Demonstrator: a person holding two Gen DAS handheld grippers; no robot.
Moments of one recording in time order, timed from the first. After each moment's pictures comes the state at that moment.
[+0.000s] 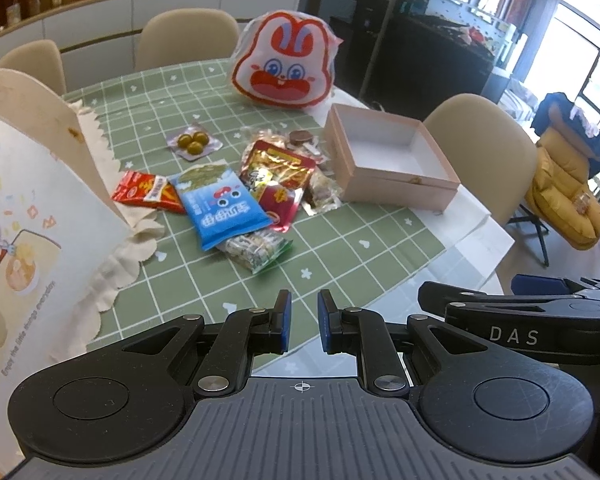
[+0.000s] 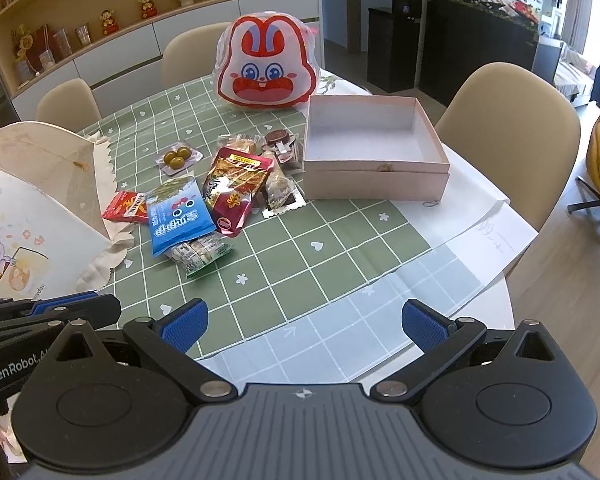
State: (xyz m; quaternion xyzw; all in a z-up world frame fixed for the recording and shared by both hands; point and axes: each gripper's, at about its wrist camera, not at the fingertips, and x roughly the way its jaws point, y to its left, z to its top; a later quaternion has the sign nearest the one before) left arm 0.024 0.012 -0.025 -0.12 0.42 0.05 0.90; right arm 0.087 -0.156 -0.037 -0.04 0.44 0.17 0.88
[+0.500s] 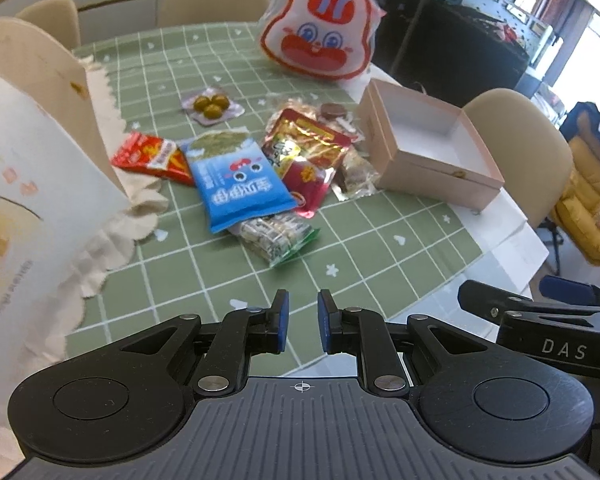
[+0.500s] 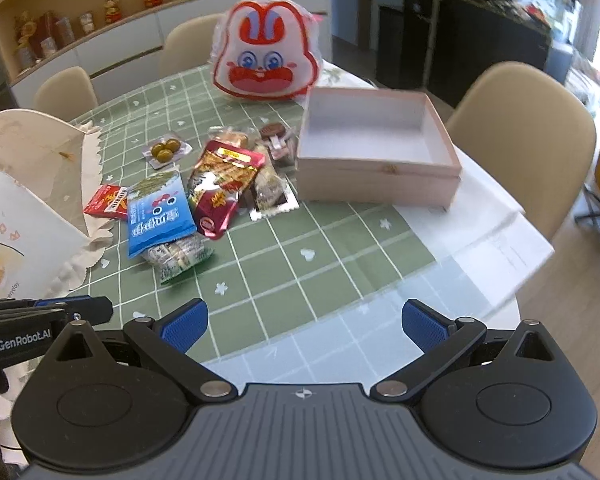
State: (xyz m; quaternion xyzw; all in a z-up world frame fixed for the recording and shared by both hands) left arm 0.064 0.035 -0.074 -0.17 0.44 0.08 0.88; right arm 0.124 -0.153 -0.069 -0.06 0.43 0.19 0.88
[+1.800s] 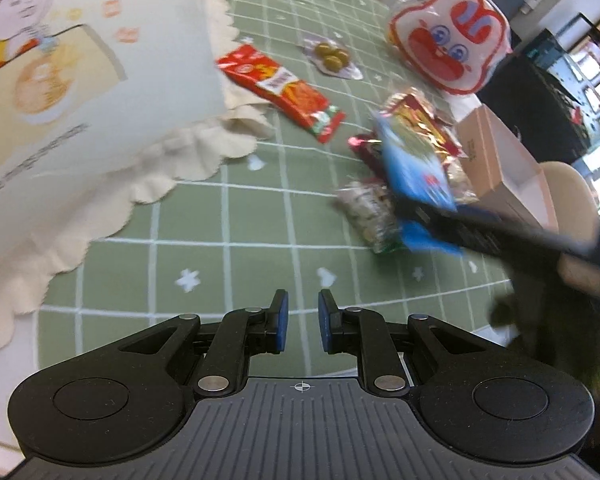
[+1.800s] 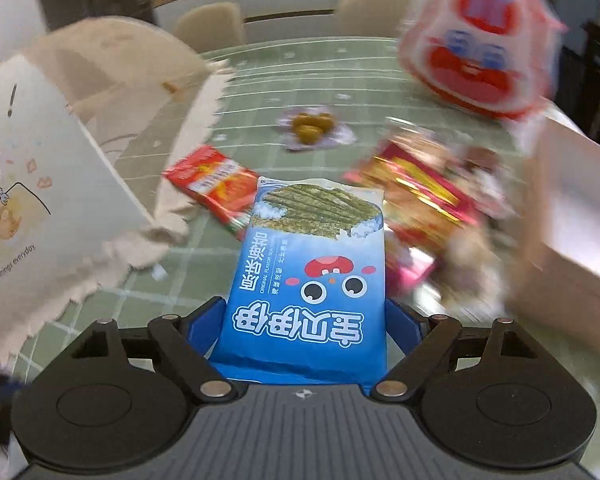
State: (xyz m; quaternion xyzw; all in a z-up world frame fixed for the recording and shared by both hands) left arm 0.039 0.102 -0.131 -0.32 0.45 0.16 0.82; right arm 0.212 -0.031 -0.146 -0.13 0.41 0.40 0.81
